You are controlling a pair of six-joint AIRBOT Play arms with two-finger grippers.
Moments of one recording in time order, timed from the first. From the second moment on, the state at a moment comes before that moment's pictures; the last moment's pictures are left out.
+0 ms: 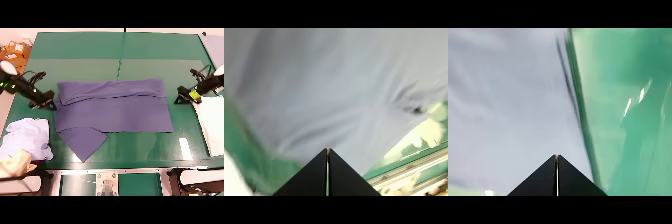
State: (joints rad) left arm 0.17 -1.42 1.20 1.14 -1.56 -1.41; right arm -0.36 -1.53 1.30 -1.24 1.46 1.48
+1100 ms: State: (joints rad) left arm -0.10 -0.81 0.27 0.95 -0.89 -1.62; right arm -0.30 -1.17 0.54 -1.01 0.99 1.71
